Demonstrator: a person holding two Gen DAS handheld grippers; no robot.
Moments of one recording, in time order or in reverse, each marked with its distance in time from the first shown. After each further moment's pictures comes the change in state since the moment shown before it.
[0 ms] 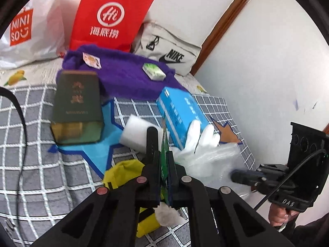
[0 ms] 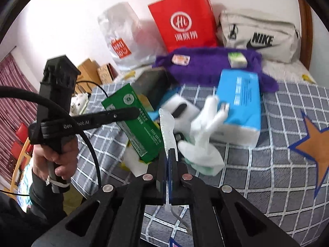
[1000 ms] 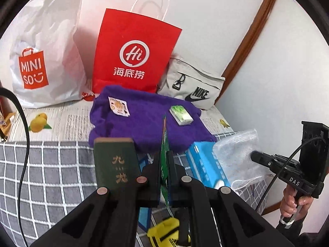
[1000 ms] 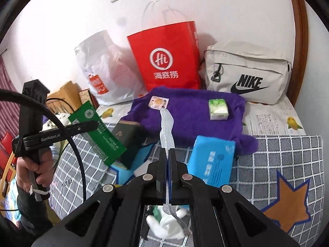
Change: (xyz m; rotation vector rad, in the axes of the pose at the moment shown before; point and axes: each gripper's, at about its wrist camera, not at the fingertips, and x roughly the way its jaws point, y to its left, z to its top) left arm -0.025 0.034 0.107 -0.017 -0.099 0.142; right arm 0.006 -0.027 0.122 -0.005 -0.099 -0.133
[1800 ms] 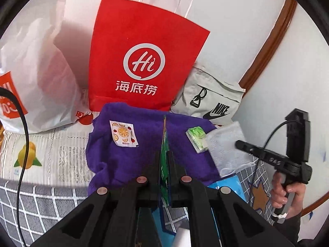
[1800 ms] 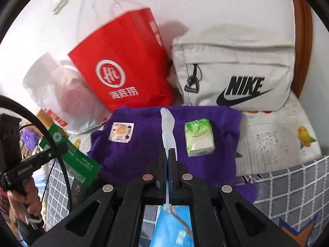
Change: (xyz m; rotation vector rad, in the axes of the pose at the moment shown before) left arm 0.081 0.025 0.082 -0.028 0.026 0.035; right arm 0.127 -0.086 0.094 0.170 0.076 -0.033
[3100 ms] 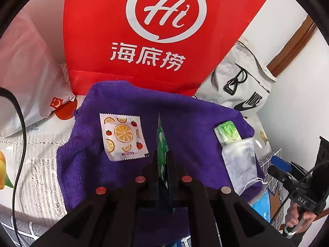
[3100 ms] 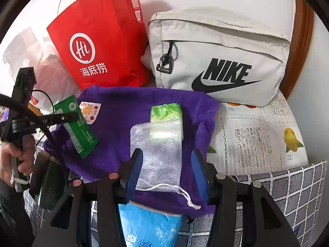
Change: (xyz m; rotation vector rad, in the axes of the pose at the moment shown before) left arm 0.125 0.028 0.022 -0.048 0.183 0.029; right arm 0.024 -0.035 -0.017 -0.105 0.064 -0.153
